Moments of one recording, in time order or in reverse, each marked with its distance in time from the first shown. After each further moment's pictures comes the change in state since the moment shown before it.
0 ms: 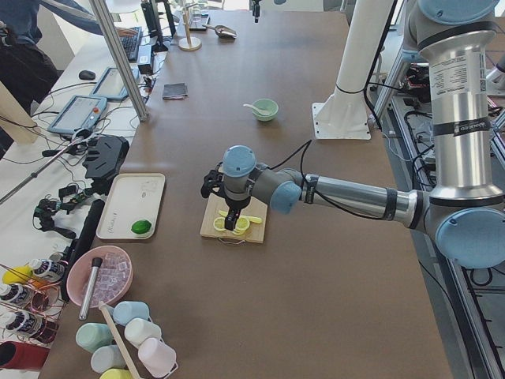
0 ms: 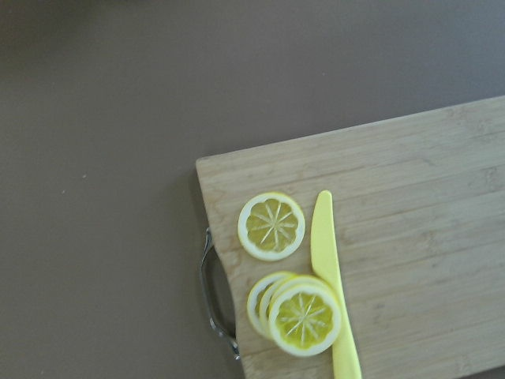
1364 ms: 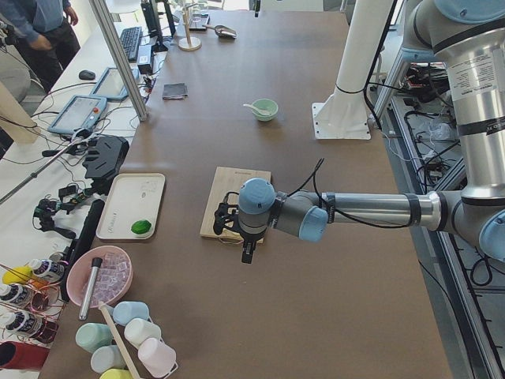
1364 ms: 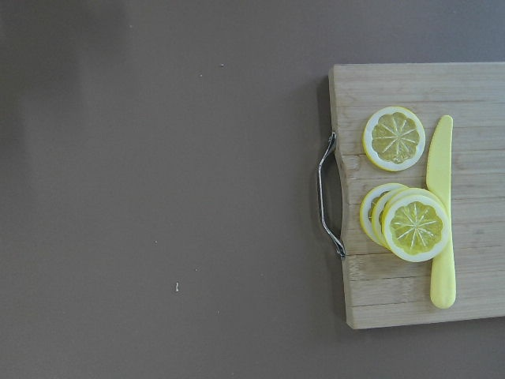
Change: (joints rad) left arm -0.104 0.079 0.048 0.006 -0.018 0.020; right arm 0.053 -0.008 -0.004 0.001 -0.001 -0.013
